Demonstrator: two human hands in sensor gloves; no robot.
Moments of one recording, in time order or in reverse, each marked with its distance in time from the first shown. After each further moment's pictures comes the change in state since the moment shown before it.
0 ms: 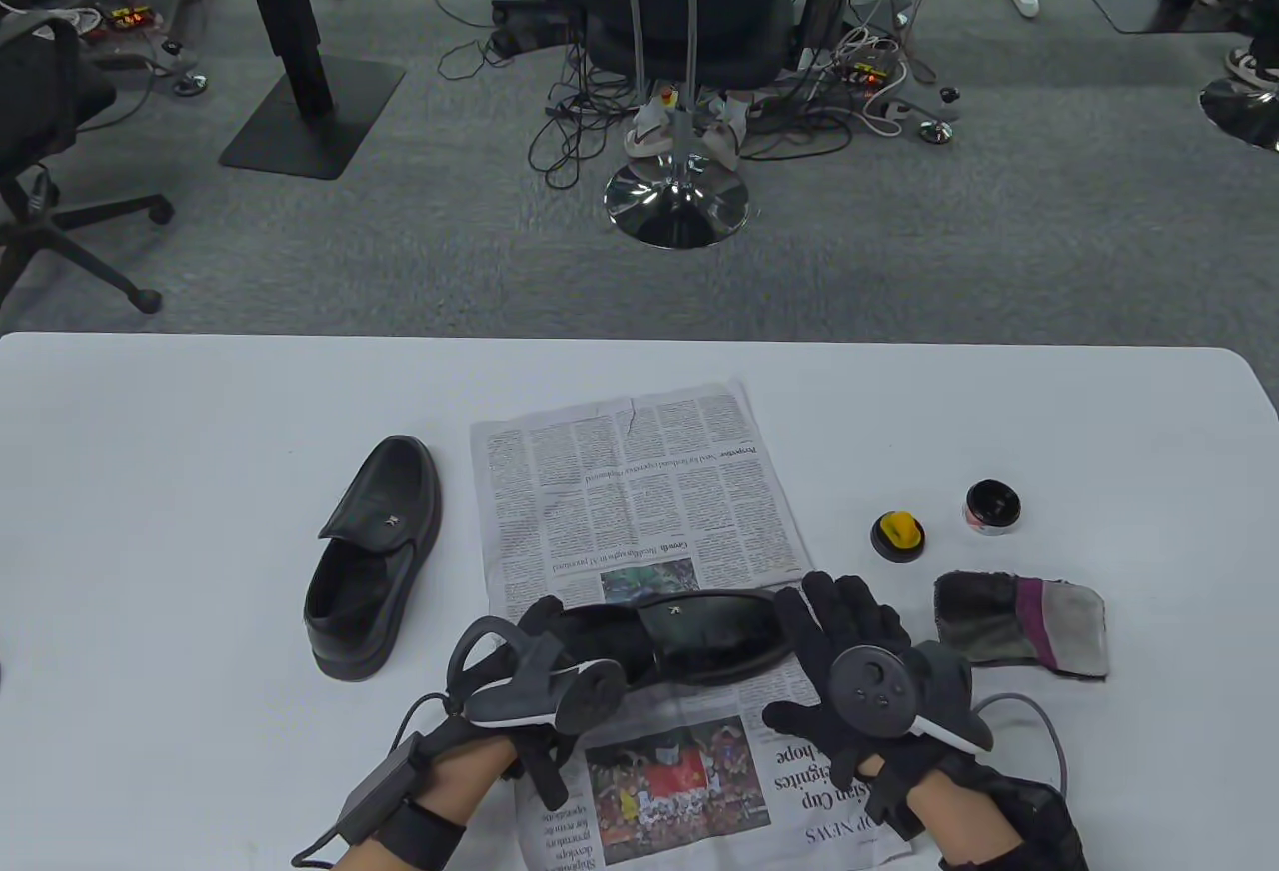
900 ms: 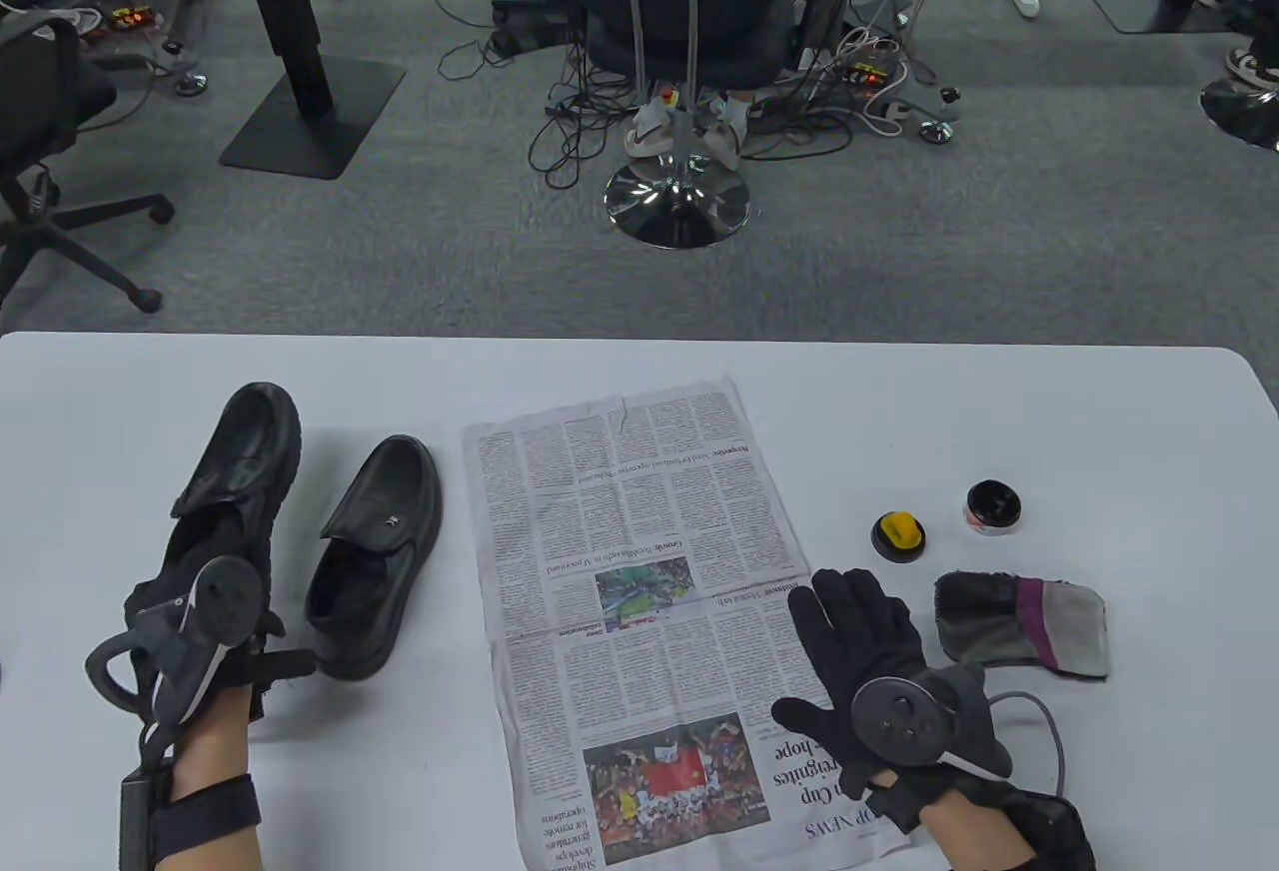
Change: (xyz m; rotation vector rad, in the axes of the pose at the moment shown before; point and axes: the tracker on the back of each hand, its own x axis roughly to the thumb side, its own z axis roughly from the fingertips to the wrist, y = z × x) left_hand -0.237 0.008 0.158 0.231 1.107 -0.057; right_hand -0.001 -0.004 0.013 -0.122 -0.071 -0.004
